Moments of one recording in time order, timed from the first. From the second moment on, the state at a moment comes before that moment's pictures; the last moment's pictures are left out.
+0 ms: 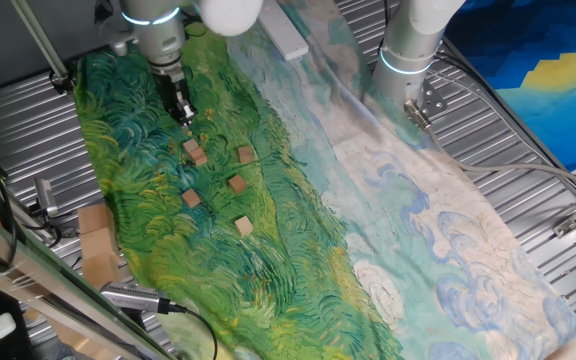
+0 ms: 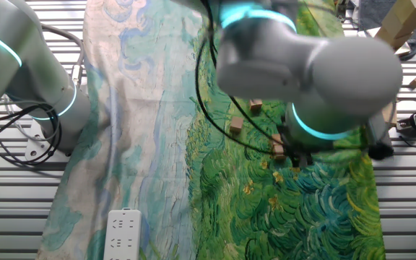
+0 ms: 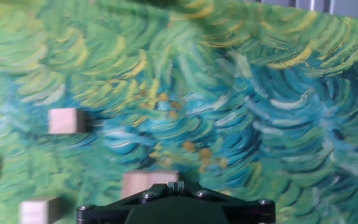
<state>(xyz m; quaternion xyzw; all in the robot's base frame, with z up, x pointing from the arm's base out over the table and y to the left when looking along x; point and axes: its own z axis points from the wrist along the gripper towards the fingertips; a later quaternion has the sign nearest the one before) 0.542 -0.087 0.096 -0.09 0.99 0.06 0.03</state>
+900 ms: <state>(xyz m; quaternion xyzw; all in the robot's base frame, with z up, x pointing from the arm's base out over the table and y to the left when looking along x) 0.512 -0.027 0.076 -0.19 0.98 0.03 0.02</state>
